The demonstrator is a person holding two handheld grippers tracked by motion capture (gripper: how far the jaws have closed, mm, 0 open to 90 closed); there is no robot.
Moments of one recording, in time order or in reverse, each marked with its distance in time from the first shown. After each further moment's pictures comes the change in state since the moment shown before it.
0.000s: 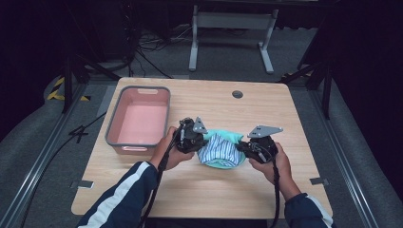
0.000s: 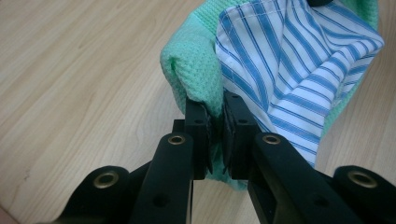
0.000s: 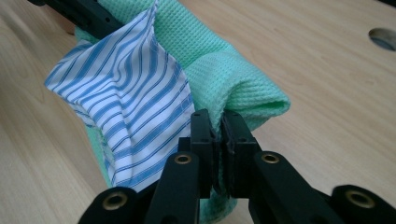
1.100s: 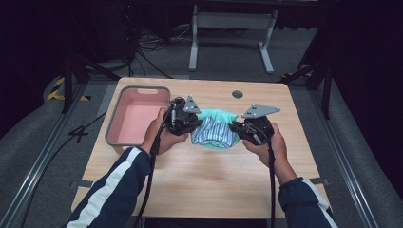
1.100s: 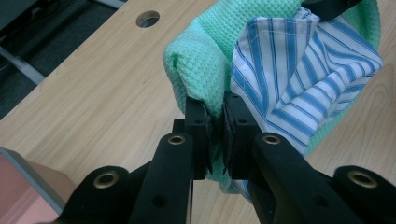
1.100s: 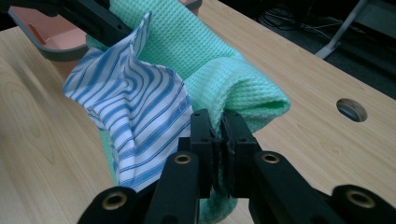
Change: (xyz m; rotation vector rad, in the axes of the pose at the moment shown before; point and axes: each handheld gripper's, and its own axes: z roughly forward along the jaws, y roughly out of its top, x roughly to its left) left arm 0.026 0.029 -0.050 -0.061 0.092 0.001; right arm 0.005 0.067 -0.015 -0.088 -0.028 -0.055
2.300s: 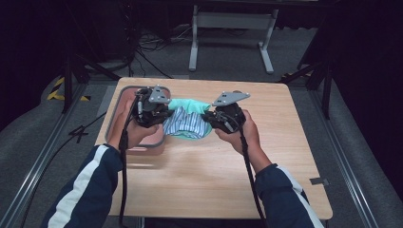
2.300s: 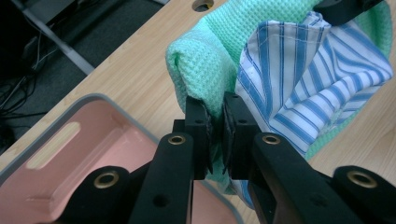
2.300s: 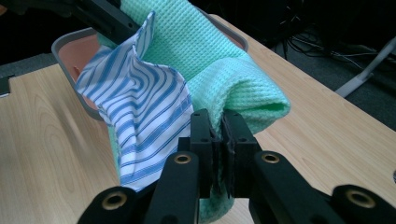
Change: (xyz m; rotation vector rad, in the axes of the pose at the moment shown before) left arm 0.043 -0.033 -0.063 0.018 0.120 -0.046; right arm 0.035 0.059 0.041 -0.052 0.094 -0.055
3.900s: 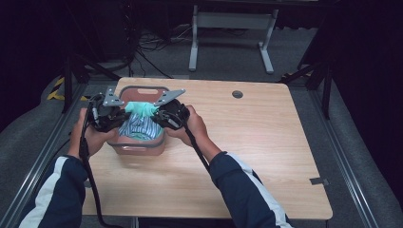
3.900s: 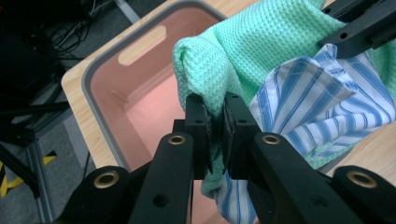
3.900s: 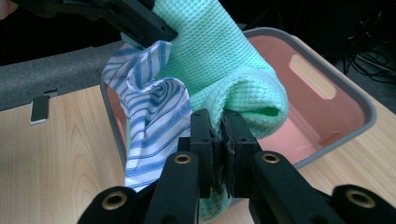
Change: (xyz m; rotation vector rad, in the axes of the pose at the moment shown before) left arm 0.054 -0.084 -0.034 0.101 0.167 -0.152; right arm 0.064 0.054 0.116 0.017 0.174 -0.103
